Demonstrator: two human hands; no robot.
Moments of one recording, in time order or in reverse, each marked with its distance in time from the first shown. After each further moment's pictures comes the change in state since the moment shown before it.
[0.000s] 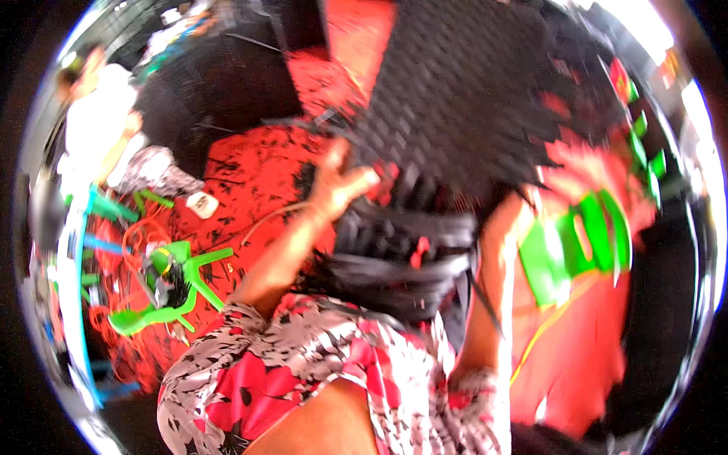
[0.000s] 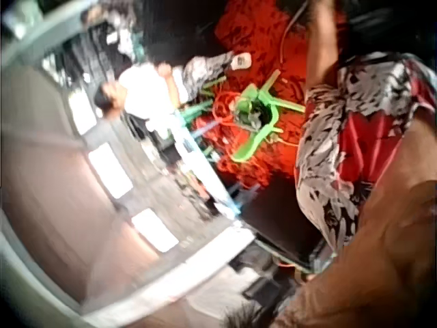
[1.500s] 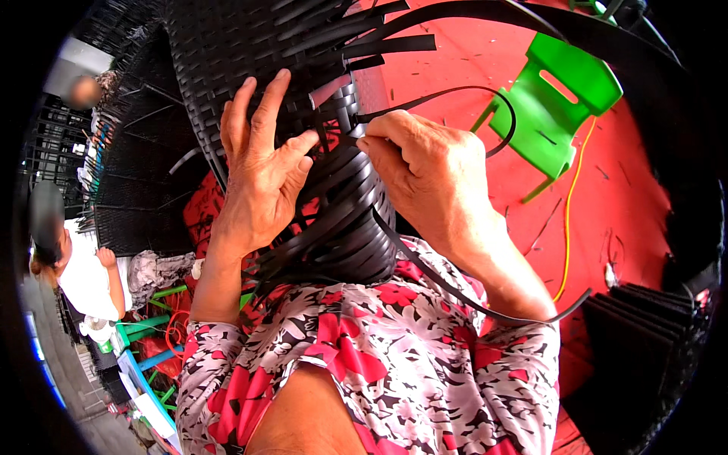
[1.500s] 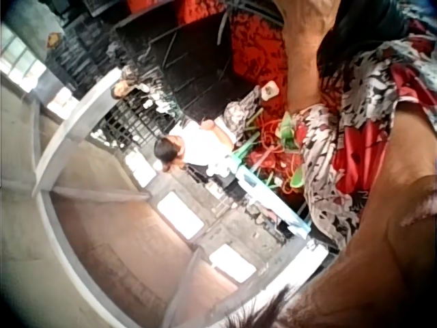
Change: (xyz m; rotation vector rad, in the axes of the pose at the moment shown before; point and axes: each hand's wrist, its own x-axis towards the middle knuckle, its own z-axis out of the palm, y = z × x) left_hand 0.003 0.082 0.065 1.176 -0.707 0.626; right_hand -0.078 -0.113 -0.067 -0.369 -0.339 -0.280
